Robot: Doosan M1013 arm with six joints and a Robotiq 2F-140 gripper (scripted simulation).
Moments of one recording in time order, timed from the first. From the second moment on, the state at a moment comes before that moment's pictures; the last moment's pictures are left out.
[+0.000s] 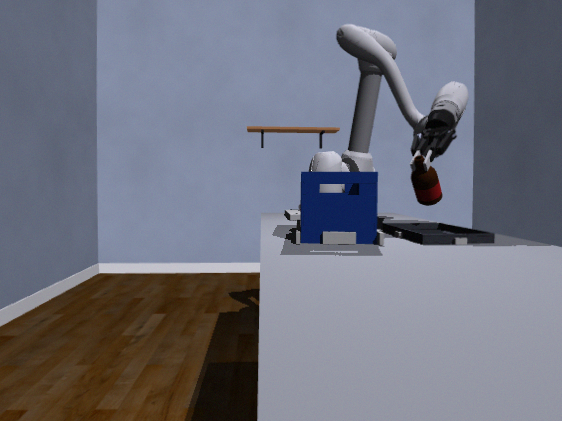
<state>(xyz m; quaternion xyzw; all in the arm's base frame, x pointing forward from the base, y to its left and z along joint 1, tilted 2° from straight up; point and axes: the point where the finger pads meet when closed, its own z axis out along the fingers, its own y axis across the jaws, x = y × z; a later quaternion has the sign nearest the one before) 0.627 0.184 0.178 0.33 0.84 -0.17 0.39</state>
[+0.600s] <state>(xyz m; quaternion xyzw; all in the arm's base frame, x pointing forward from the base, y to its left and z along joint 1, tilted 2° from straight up) 0.627 0.184 0.178 0.33 0.84 -0.17 0.39</state>
